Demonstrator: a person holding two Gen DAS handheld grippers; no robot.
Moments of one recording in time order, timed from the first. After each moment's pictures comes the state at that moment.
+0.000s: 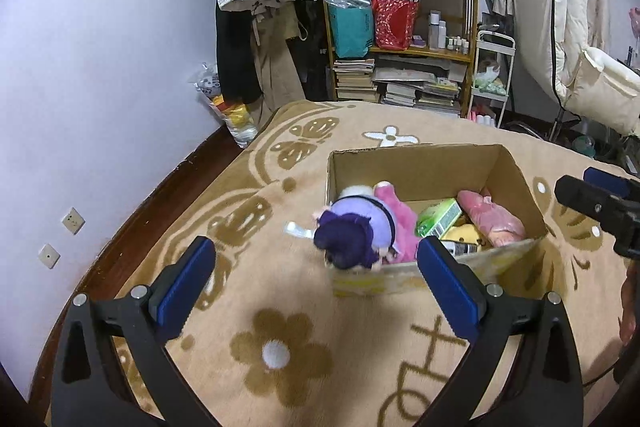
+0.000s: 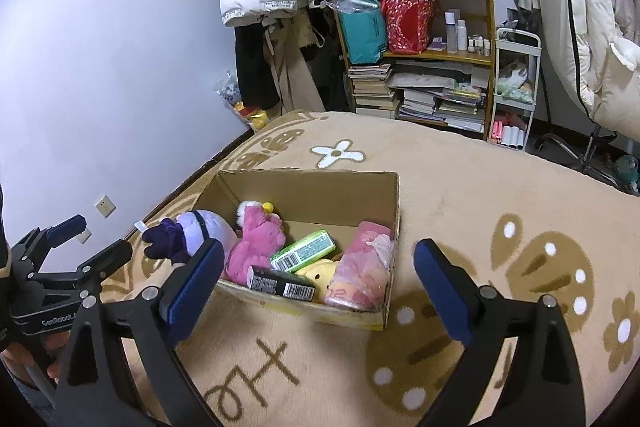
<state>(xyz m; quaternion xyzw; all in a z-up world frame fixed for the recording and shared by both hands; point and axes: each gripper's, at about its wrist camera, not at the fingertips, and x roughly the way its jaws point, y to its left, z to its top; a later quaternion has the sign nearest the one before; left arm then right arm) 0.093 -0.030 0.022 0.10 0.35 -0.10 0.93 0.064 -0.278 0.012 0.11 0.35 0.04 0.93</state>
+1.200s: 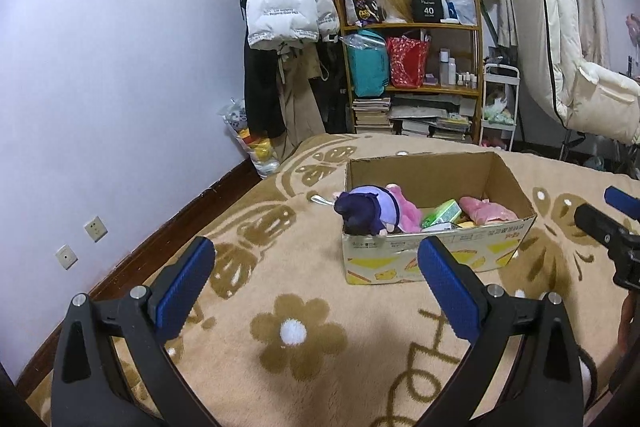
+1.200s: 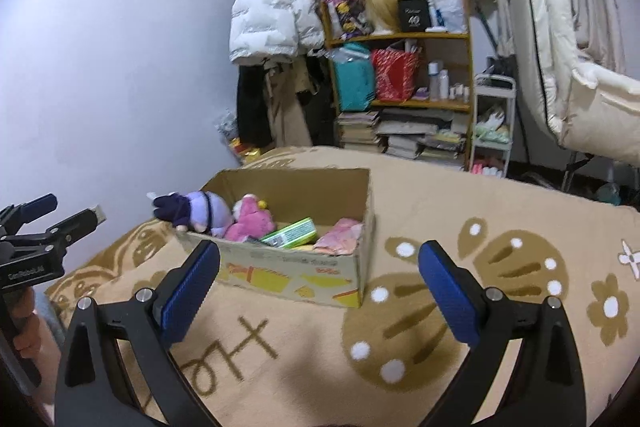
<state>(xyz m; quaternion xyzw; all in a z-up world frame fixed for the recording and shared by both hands) 0.014 -0.011 0.018 0.09 0.26 -0.07 0.96 -0.033 -0.269 -0.007 0.08 0.26 0.01 0.96</state>
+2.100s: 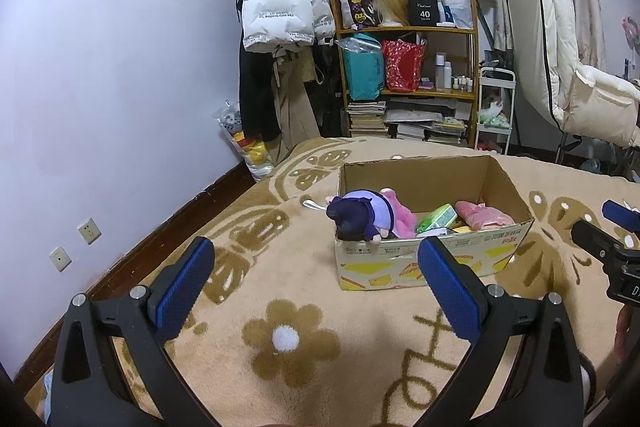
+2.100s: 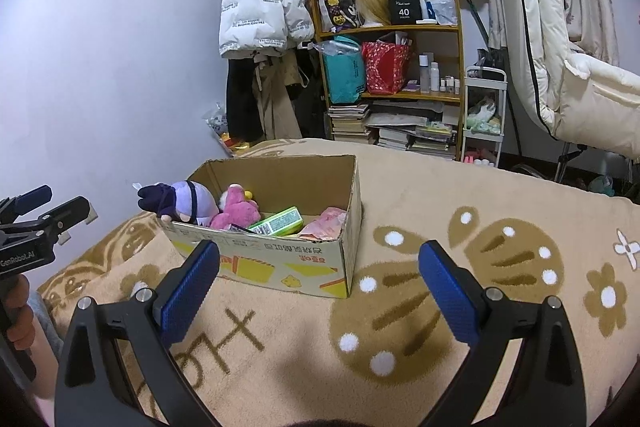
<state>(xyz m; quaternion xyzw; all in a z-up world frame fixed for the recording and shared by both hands) 0.017 -0.017 0.016 0.09 0.26 -0.07 0.96 -0.033 -0.278 -0.022 0.08 0.26 -0.01 0.96</state>
